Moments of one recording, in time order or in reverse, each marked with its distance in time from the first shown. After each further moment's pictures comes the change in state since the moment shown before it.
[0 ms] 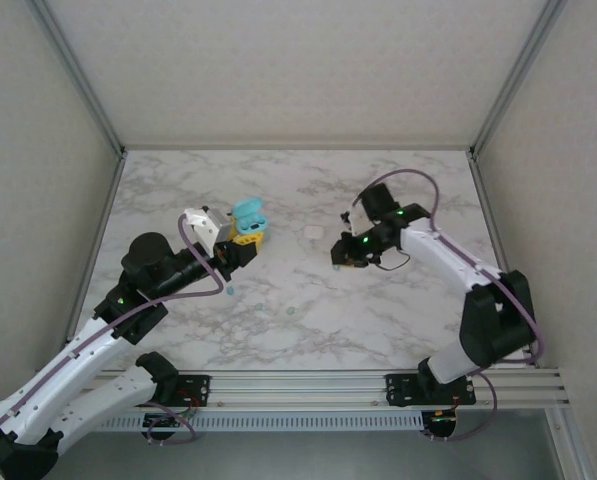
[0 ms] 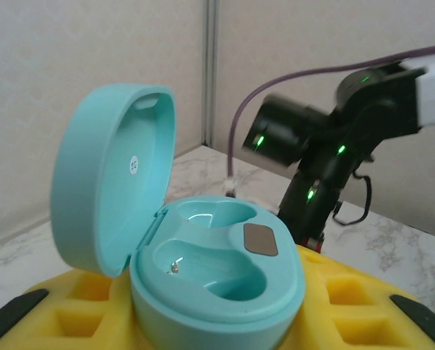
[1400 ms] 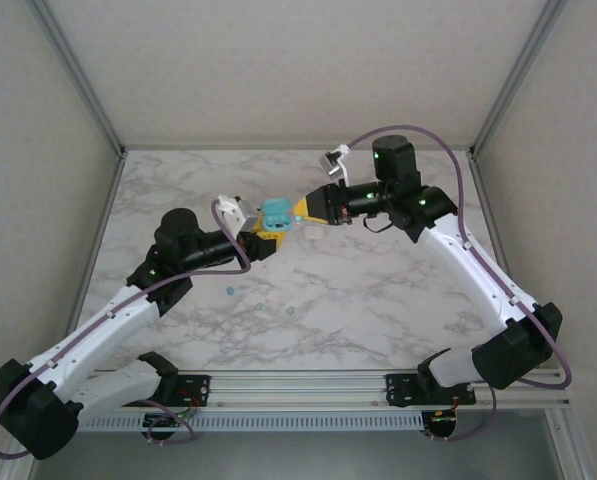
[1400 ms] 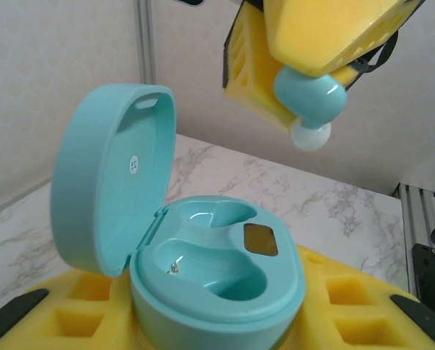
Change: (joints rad) left arm 0.074 0.260 0.014 0.166 0.301 0.035; right arm 0.090 -0.097 0.284 0.339 -0.492 0.343
